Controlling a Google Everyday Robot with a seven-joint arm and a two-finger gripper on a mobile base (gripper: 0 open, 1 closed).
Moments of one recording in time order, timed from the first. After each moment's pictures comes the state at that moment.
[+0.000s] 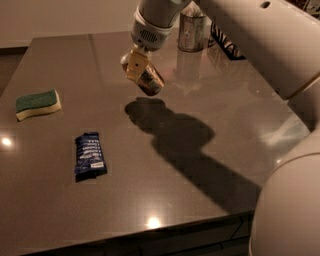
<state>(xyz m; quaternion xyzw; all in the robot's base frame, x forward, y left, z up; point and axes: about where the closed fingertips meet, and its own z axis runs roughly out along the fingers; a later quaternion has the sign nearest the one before) 0.641 0.051 0.945 -0.63 0.74 0.06 0.23</state>
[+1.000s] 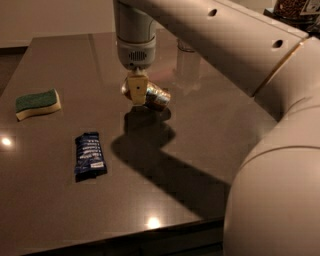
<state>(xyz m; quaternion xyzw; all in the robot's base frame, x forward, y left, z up) 0.595 0.051 0.901 -0.75 0.66 -0.02 0.07</state>
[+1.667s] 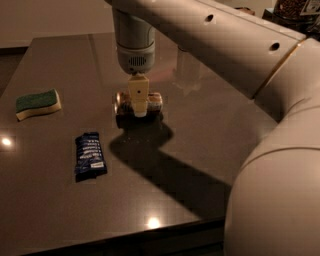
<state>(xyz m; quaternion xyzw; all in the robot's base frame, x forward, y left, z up) 0.598 0.048 0.891 -0.75 0.66 -0.03 0.07</state>
